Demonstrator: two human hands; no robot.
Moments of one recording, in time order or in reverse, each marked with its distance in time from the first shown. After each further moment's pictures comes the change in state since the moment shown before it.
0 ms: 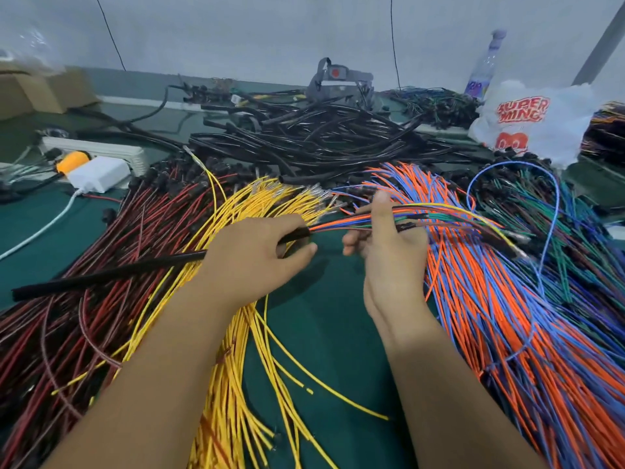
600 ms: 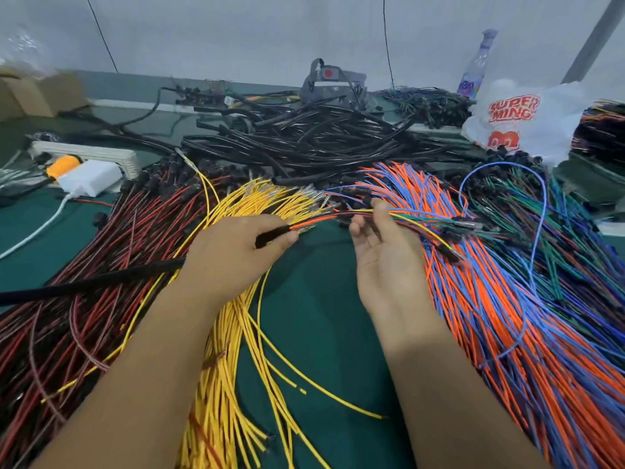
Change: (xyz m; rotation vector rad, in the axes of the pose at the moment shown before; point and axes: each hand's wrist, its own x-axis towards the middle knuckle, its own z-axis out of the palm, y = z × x) left_hand 0.003 -0.013 -0.002 -0.020 -0.015 -0.127; right_hand 0.005 -0.006 -0.007 0.399 0.045 0.238
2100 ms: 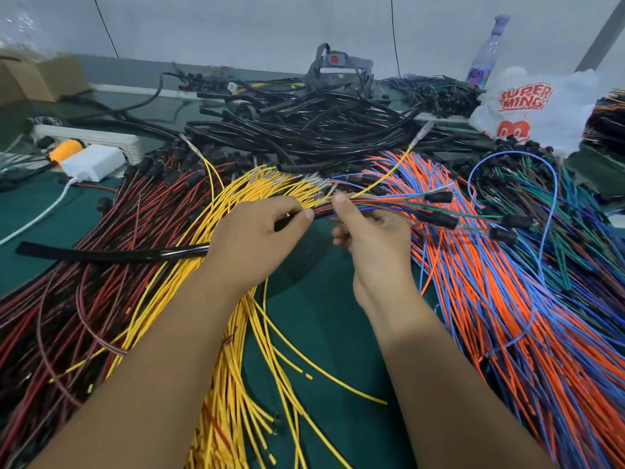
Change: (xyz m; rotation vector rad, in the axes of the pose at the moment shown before) left_hand -0.001 0.016 0.008 -0.247 0.047 -0.008; right_hand -0.006 0.017 0.004 -0.556 -0.071 -0.124
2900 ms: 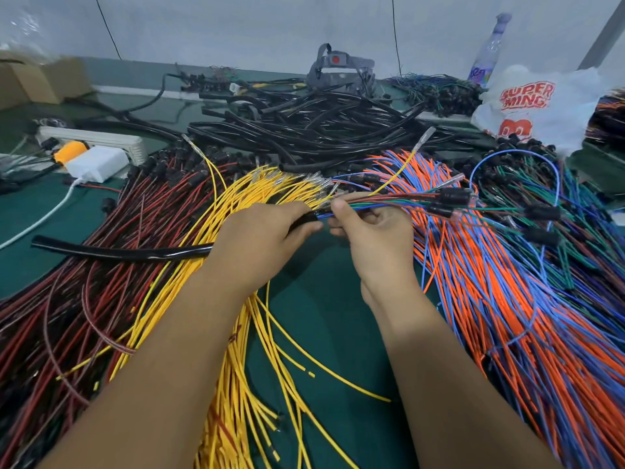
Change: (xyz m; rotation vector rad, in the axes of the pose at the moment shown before) left_hand 0.001 0.002 -0.001 0.341 -0.030 0.179; right_hand 0.000 -0.001 -0.004 -0.124 -0.101 -0.125
